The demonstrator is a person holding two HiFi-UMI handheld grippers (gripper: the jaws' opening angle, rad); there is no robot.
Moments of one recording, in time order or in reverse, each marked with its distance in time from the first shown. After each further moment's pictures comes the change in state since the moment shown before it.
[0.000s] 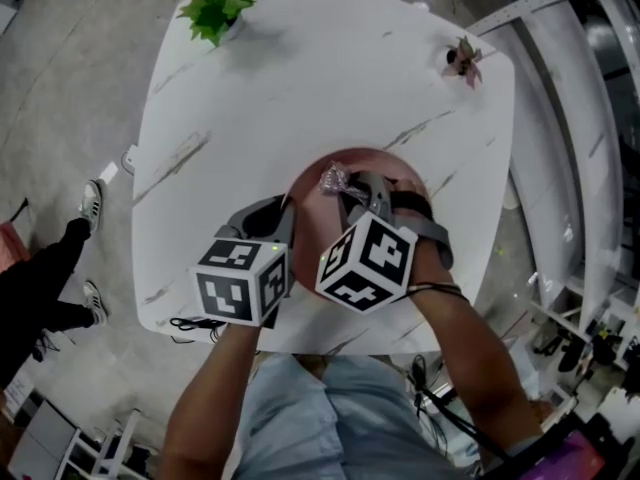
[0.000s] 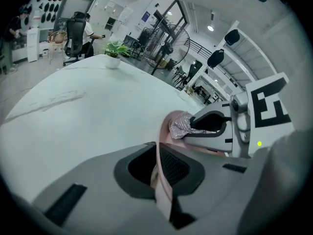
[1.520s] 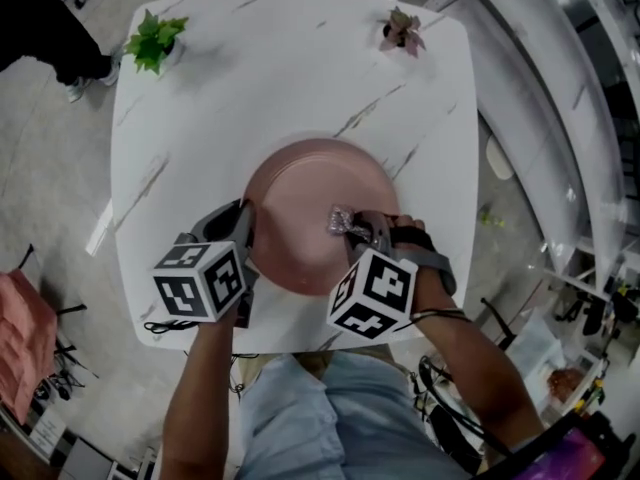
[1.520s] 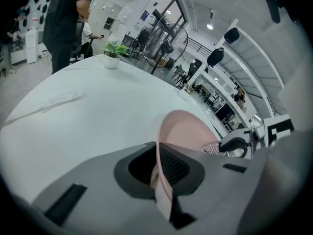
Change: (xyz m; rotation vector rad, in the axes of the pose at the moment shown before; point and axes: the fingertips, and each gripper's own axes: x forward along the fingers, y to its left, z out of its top) left arm -0.002 0.001 0.000 0.014 0.004 0.013; right arm -0.035 0.050 -0.092 0.093 0.097 0.085
